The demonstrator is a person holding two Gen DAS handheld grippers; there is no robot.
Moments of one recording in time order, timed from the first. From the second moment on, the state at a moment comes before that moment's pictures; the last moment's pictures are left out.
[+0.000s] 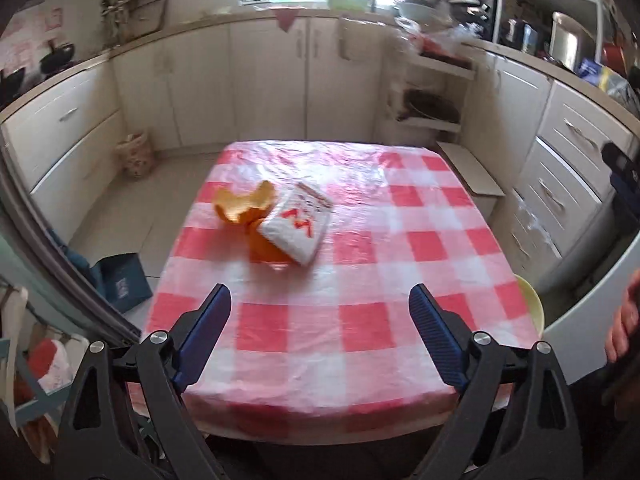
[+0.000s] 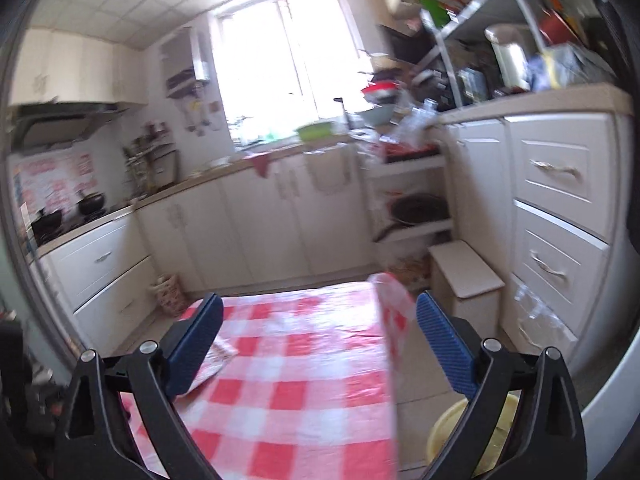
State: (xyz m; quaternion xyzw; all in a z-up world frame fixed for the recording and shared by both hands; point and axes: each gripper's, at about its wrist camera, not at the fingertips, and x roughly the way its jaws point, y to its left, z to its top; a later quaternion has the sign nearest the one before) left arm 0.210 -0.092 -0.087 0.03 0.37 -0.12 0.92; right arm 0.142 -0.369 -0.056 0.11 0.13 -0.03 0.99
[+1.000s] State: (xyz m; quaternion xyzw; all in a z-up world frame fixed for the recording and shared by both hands) left arm 0.187 -0.038 -0.078 0.01 0.30 -0.07 0.95; right arm 0.175 -0.262 -0.107 0.03 0.20 0.04 0.98
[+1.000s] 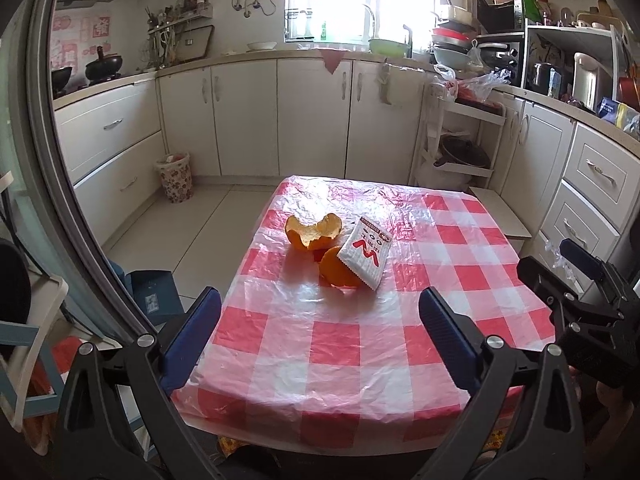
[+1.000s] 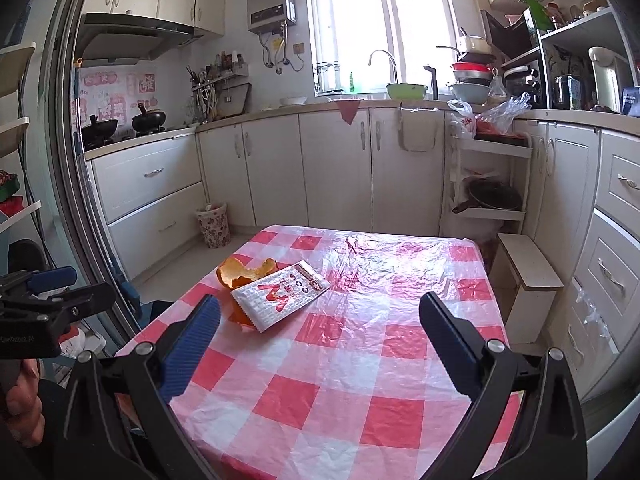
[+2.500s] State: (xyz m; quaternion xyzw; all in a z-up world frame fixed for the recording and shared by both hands) left arm 0.182 -0.054 -0.079 0.05 0.29 -0.06 0.95; right arm 0.177 -0.262 -0.112 0.03 0.22 0.04 0.97
